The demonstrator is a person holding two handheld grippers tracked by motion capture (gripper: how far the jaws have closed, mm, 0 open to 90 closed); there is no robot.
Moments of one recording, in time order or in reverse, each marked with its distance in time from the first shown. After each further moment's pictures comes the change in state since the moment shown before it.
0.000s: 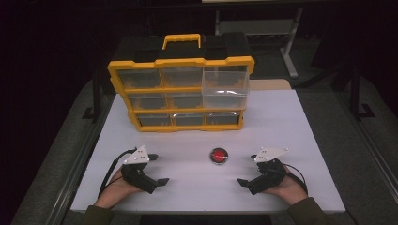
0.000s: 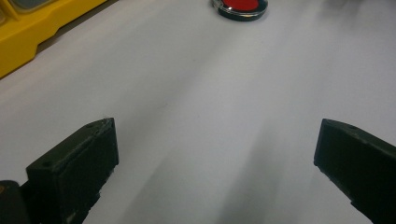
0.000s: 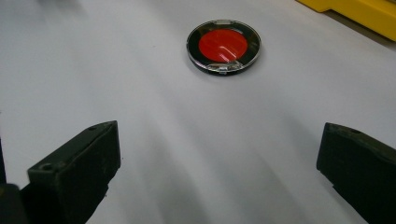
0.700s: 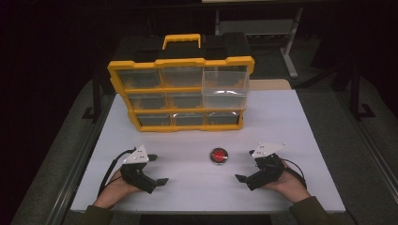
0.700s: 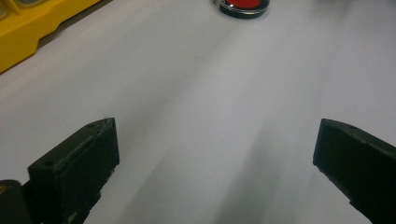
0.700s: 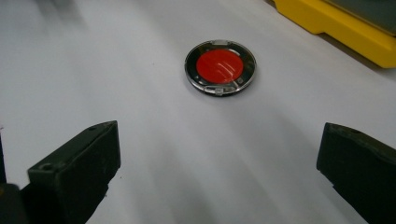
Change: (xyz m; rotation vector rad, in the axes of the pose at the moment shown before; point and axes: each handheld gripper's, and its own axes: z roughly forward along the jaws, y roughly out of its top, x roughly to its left) left arm 0.000 -0.001 -0.001 0.005 -0.001 -0.008; right arm -0.002 0.017 -0.002 -0.005 -0.003 -0.024
